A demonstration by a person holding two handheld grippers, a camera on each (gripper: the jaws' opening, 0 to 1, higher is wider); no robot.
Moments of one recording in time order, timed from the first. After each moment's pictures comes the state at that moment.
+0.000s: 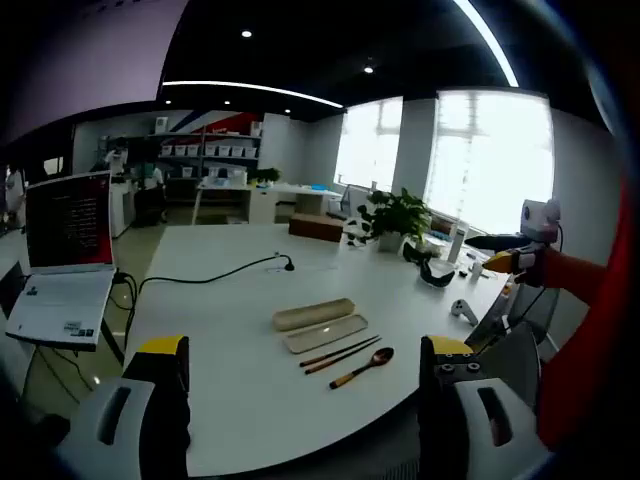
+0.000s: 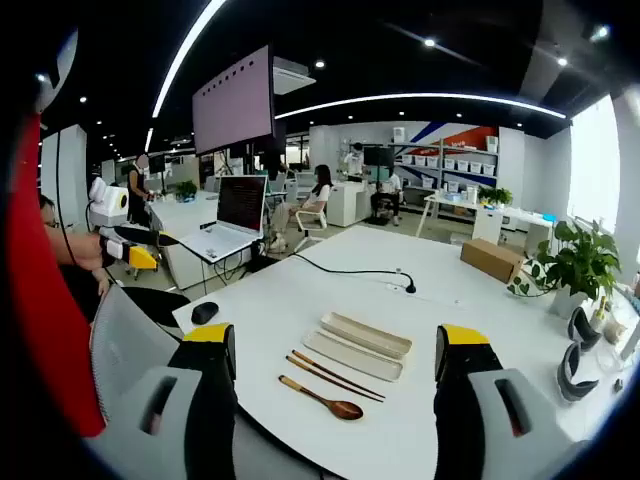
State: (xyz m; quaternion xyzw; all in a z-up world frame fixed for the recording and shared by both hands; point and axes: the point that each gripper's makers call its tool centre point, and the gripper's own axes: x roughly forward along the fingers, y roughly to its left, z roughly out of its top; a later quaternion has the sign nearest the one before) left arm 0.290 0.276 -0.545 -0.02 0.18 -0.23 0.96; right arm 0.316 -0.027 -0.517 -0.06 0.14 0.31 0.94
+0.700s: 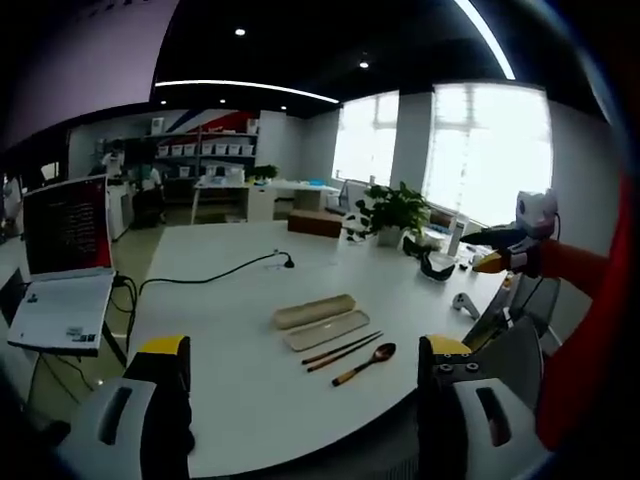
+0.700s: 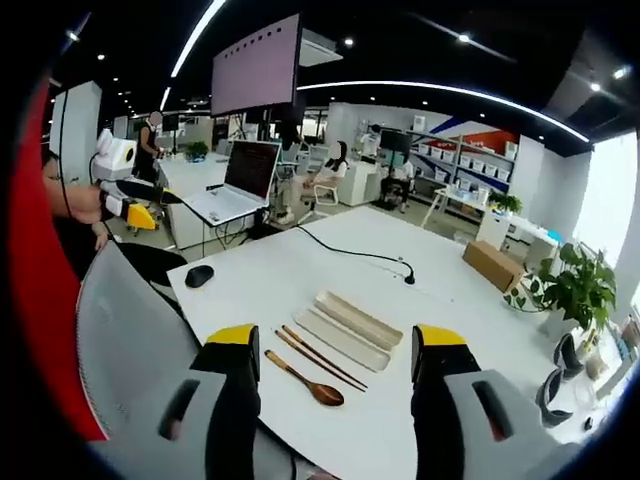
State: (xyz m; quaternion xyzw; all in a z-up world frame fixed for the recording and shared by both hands) left arm 0.293 0.275 -0.547 0.00 0.19 -0.23 0.95; right arm 0.323 -0.023 -0.533 -0.15 0.17 0.33 0.92
